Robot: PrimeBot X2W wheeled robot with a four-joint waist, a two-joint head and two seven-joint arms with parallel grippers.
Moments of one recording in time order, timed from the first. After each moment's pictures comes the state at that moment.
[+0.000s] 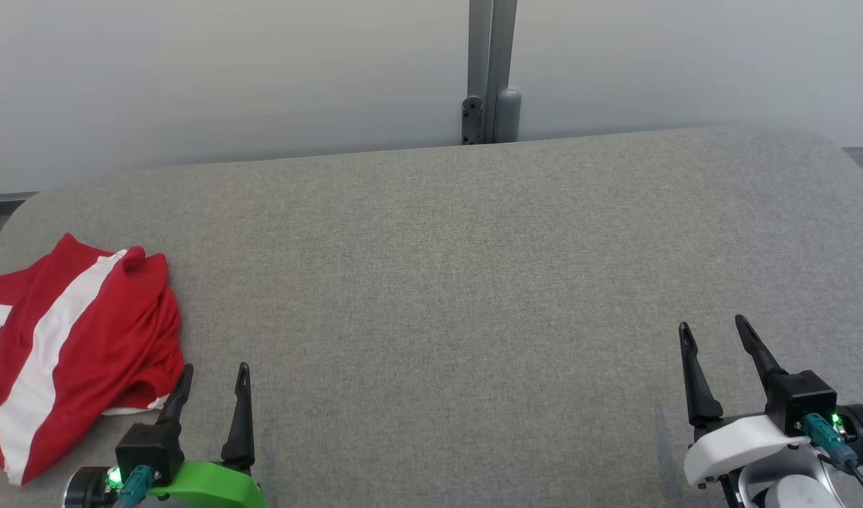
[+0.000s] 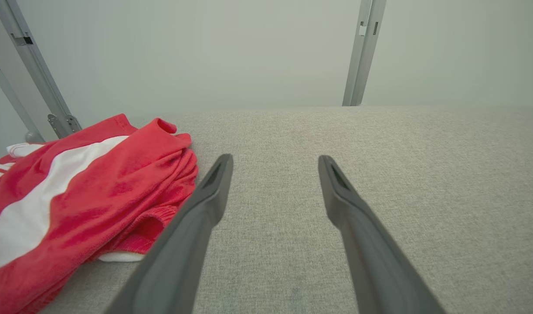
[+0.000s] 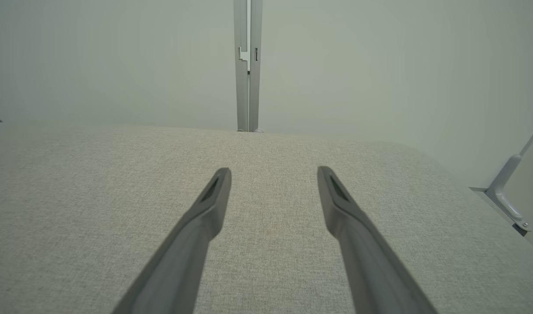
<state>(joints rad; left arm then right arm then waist) -0.02 0.07 -0.01 0.33 -0.12 -0.13 -0.26 -0.02 -0.07 -0.06 0.22 0.01 0.13 -0.26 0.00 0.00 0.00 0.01</state>
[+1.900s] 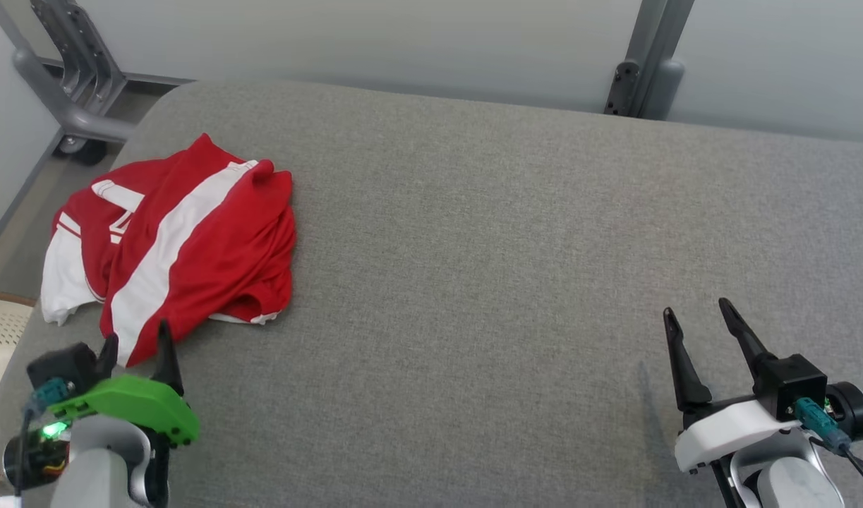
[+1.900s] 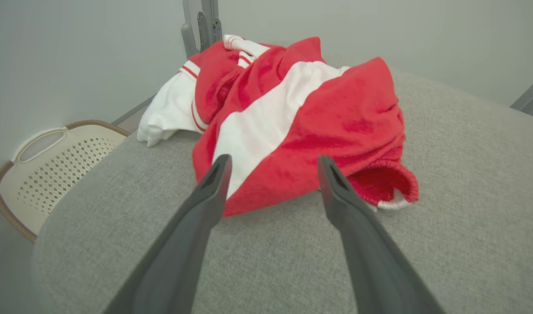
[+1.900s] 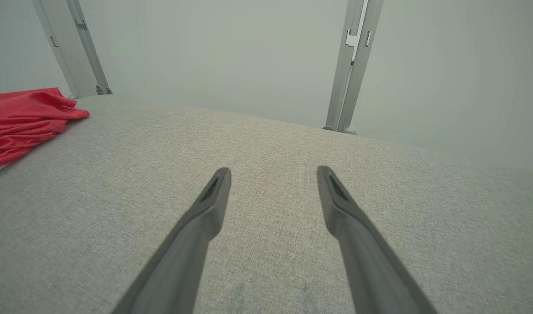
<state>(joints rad) -0.29 0.12 0.13 0.63 -0.26 -0.10 -0.12 -0.05 -0.10 0.01 0.22 0.05 0.13 -0.26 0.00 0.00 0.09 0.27</state>
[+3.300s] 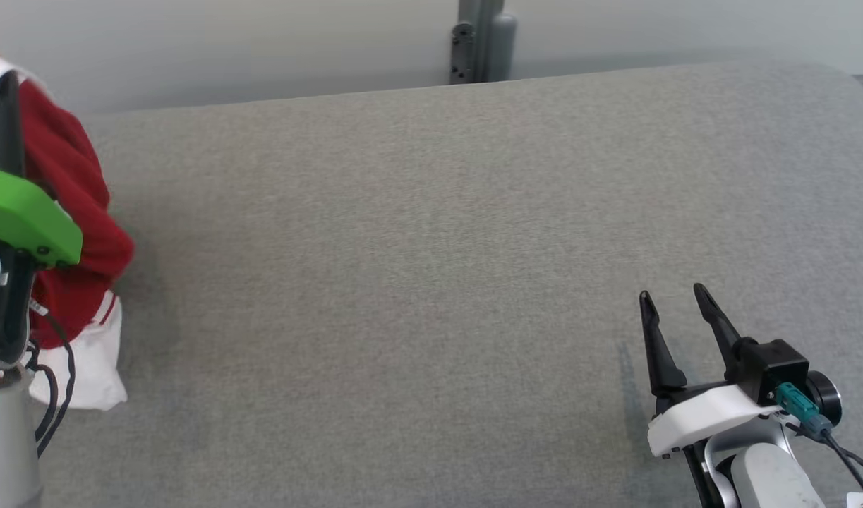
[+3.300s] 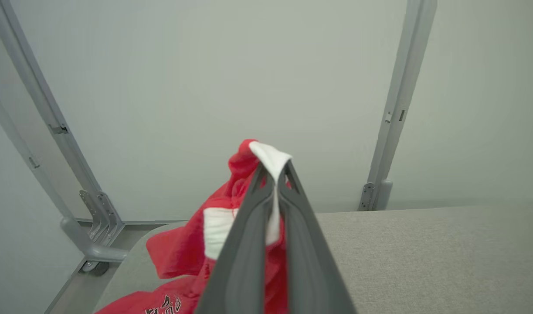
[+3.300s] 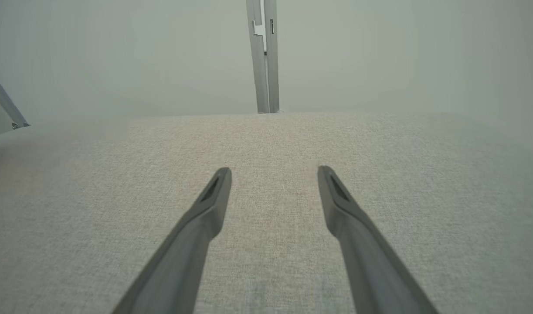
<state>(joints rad) -0.50 0.32 0.09 -0.08 -0.36 -0.06 0.43 -0.10 -0.05 0.02 0.24 0.10 0.13 -0.26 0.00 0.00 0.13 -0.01</state>
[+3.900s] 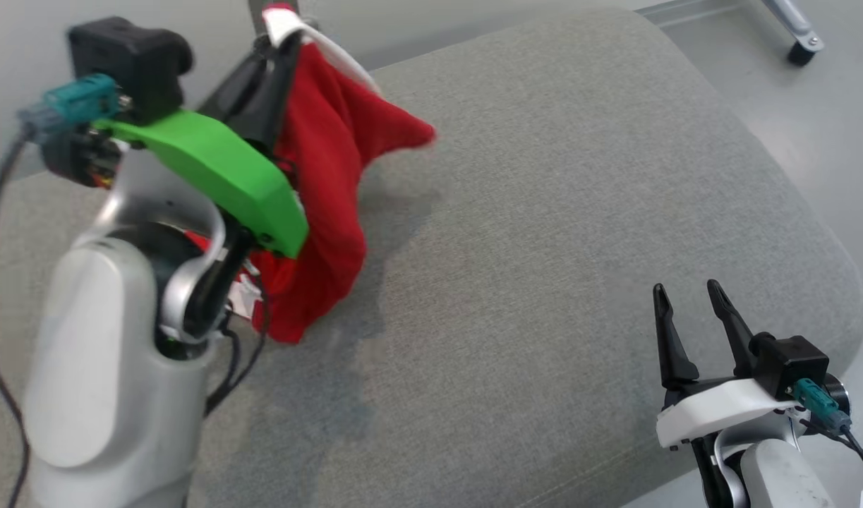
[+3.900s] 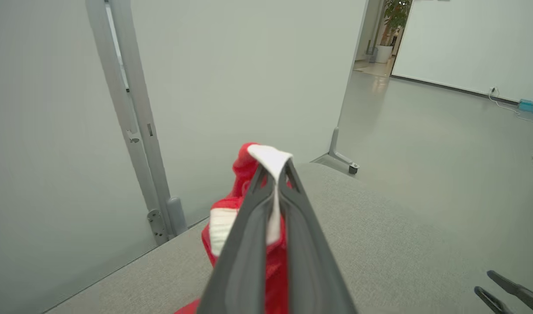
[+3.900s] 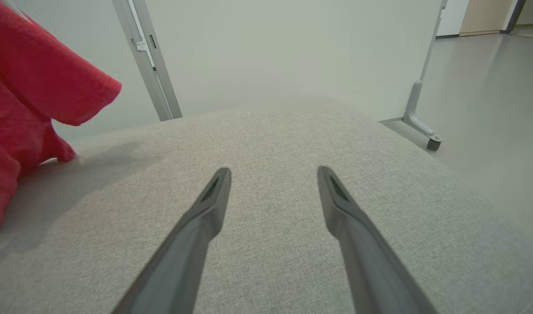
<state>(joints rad) -0.64 0.16 -0.23 -0.14 -0.46 -0.11 0.52 -0.11 -0.05 0.00 0.24 0.15 0.13 -0.26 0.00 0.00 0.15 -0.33</state>
